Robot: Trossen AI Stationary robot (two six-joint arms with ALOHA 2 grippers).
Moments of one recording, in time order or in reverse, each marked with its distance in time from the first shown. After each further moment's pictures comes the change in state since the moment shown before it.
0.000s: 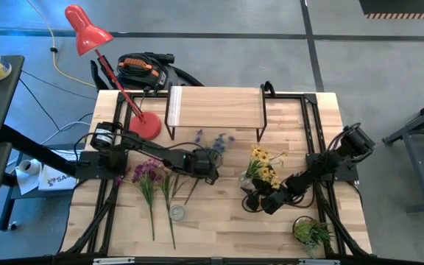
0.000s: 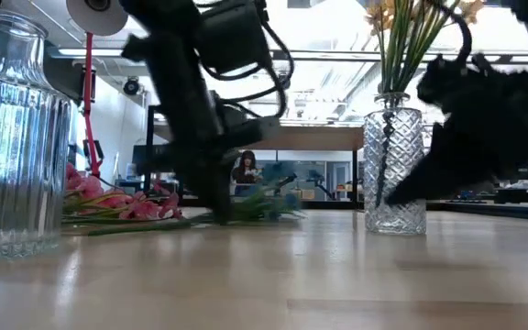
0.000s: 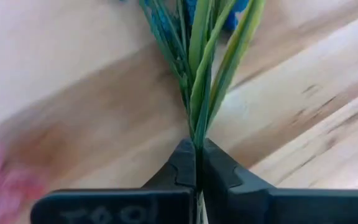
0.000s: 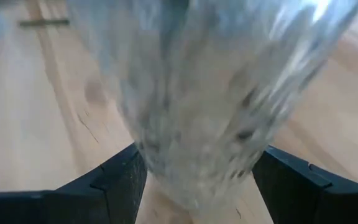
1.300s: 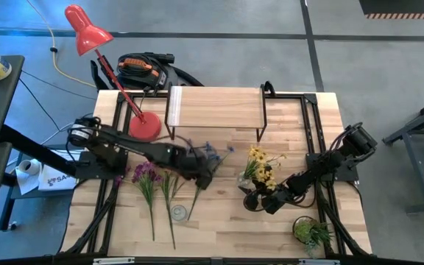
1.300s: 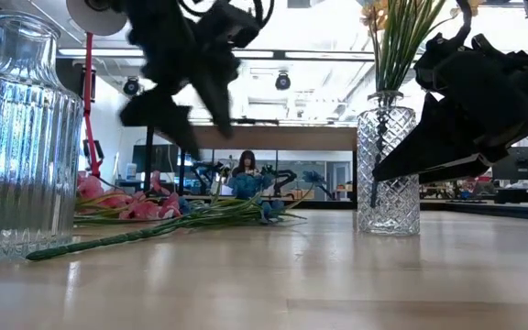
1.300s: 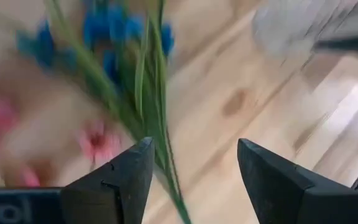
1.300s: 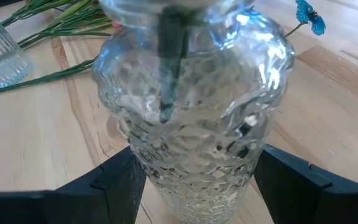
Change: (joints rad) left arm -0.059 -0.235 -0.011 -0.119 0.242 0.032; right arm 0.001 -0.004 0.003 0.077 0.027 0.001
